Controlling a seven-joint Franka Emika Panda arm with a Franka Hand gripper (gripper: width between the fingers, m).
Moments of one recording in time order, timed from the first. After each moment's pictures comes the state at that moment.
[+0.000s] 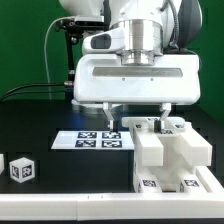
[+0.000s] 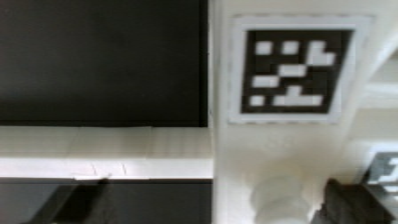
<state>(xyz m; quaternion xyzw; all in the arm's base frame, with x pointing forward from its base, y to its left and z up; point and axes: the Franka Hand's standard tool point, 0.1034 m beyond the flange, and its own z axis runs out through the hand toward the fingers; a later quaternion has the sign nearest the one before) 0.556 0.032 0.100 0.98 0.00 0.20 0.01</state>
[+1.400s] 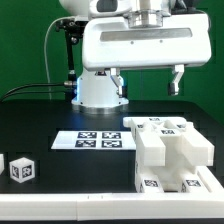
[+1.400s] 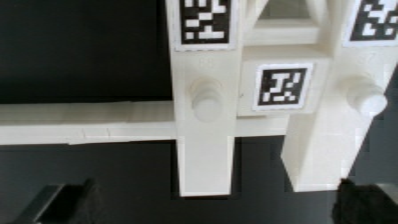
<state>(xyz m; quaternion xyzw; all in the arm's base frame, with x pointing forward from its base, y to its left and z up) 0.546 0.049 0.156 0.98 0.00 0.18 -0.02</state>
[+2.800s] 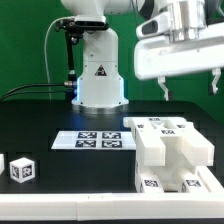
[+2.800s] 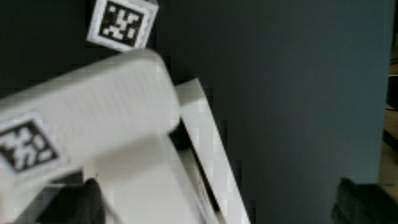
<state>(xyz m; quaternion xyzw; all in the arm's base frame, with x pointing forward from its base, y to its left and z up) 0.446 0.160 0.119 0.97 -0.17 0.13 -0.08</state>
